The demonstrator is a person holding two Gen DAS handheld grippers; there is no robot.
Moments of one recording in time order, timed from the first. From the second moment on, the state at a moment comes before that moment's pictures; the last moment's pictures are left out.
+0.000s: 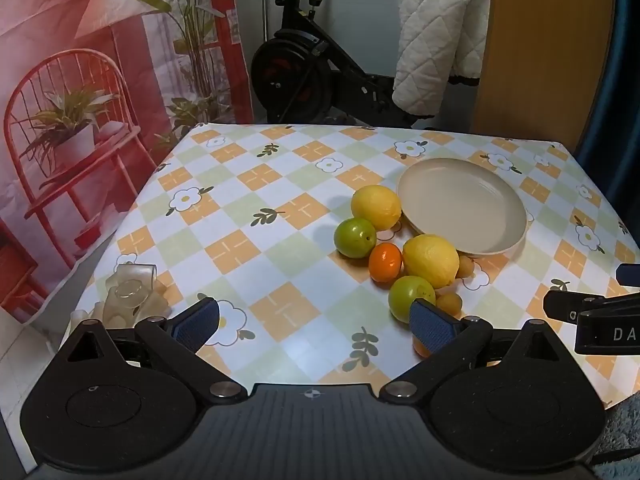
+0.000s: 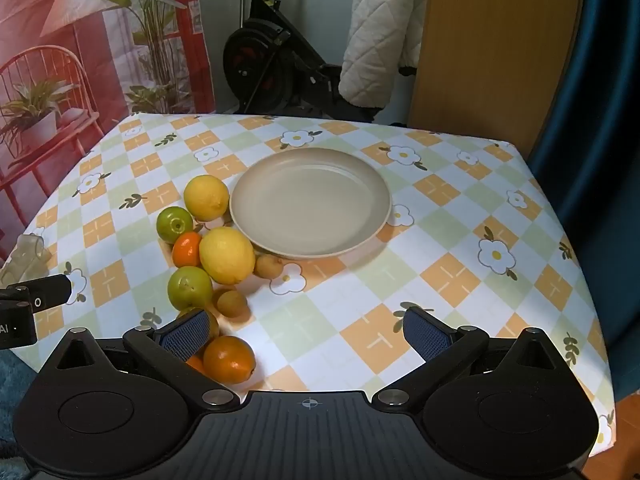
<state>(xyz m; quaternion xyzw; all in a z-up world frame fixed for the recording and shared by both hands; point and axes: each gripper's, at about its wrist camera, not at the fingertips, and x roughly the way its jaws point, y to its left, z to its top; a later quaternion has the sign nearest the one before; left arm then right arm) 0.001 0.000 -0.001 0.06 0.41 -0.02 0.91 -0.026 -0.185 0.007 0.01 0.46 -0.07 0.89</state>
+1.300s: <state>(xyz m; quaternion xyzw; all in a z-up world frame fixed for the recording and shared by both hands) -0.005 -0.003 0.005 0.07 0.40 -0.02 0.91 -0.028 -0.182 0.009 0.00 0.45 -0.07 0.89</state>
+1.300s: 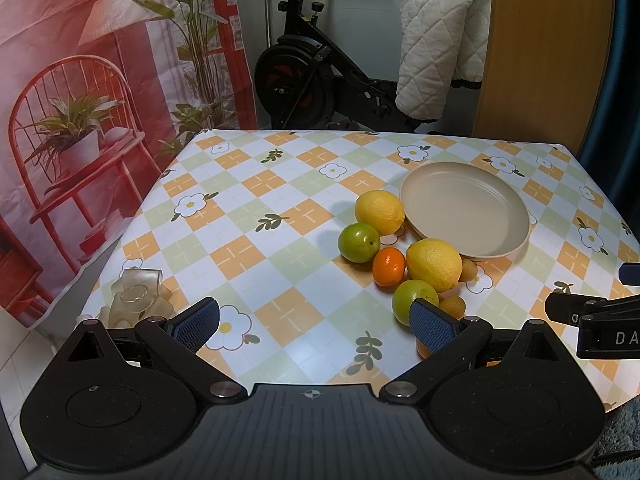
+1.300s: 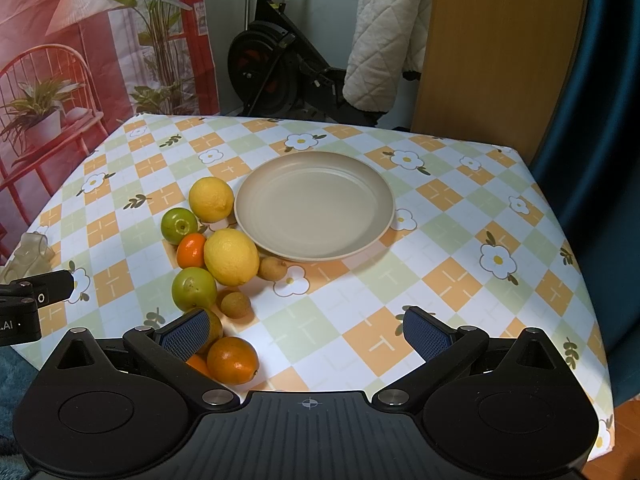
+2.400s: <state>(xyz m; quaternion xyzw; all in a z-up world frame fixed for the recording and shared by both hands) -0.005 -0.002 0.004 0.07 0.40 -0.02 0.91 -0.028 -0.184 0.012 0.00 0.45 -0.07 0.89</state>
